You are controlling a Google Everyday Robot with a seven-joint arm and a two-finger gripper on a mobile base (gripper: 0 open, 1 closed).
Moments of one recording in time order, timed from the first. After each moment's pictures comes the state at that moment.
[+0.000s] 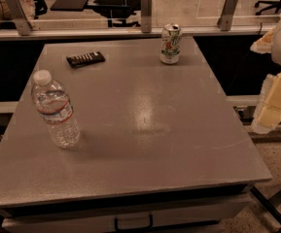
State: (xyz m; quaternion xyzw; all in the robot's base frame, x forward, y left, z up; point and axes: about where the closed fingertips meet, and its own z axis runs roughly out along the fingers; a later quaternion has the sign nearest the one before) arm 0.438 -0.217 0.976 -0.60 0.78 -0.03 0.16
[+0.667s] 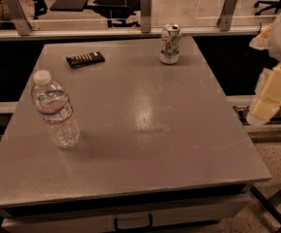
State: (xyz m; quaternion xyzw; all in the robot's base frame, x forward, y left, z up) arm 0.453 -0.215 0.977 -0.60 0.78 -0.03 0.17
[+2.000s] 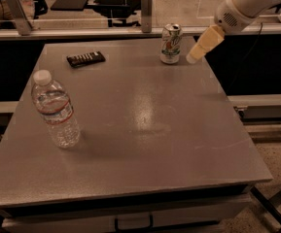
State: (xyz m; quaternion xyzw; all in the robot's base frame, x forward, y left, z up) arm 0.680 -0.195 0.943 -0.44 0.85 0.01 0.30
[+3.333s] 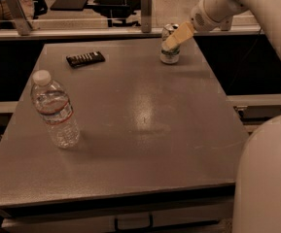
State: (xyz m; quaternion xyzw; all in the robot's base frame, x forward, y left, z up) arm 0.777 -0.154 0.915 -0.35 0.86 0.06 0.36
